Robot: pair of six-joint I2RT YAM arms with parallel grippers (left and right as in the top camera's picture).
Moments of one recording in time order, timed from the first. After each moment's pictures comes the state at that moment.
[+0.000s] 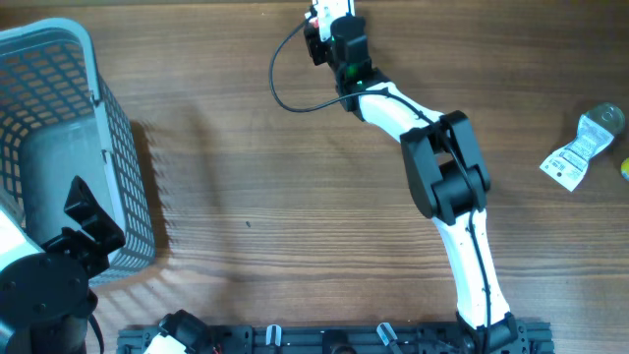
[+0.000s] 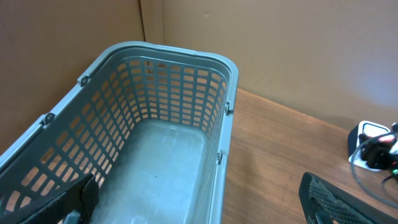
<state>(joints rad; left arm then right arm) -0.58 0.82 1.70 -1.54 -0.94 -0.64 0.43 2.46 1.82 0.34 0.10 -0.10</state>
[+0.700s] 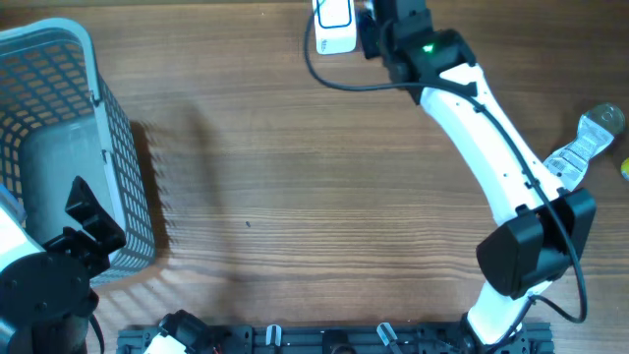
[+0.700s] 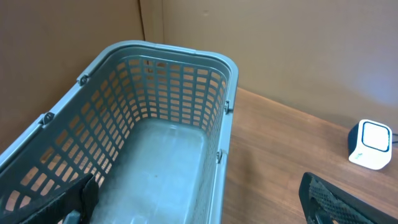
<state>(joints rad) -0.58 0.82 1.70 -1.54 -0.93 -0.64 0.38 1.91 1.84 -0.71 0.36 0.03</state>
